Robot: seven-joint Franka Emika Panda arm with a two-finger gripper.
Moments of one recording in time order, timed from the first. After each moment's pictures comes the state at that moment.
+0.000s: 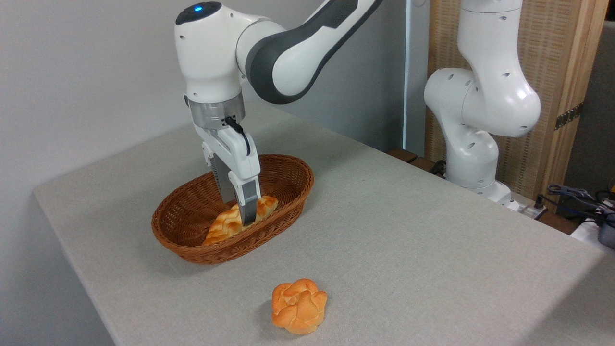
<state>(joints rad) -0.03 -0.03 -0.25 -2.08 -0.10 2.10 0.65</state>
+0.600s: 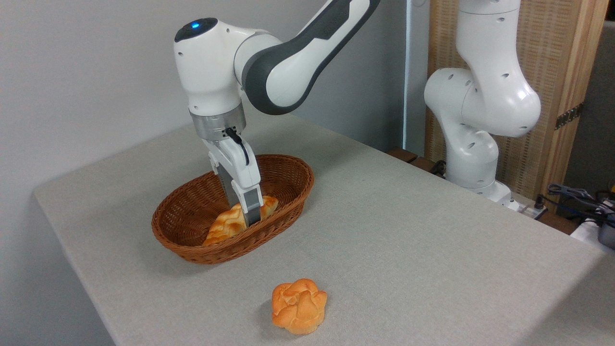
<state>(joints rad) -0.04 0.01 -0.28 -2.09 -0.06 2.10 0.66</state>
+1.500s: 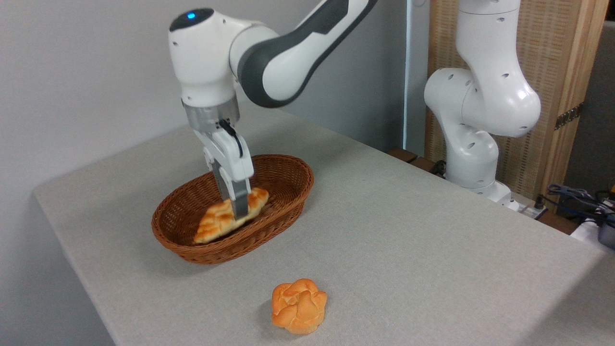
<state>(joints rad) -0.04 0.01 -0.28 -2.04 -0.11 2.07 0.65</state>
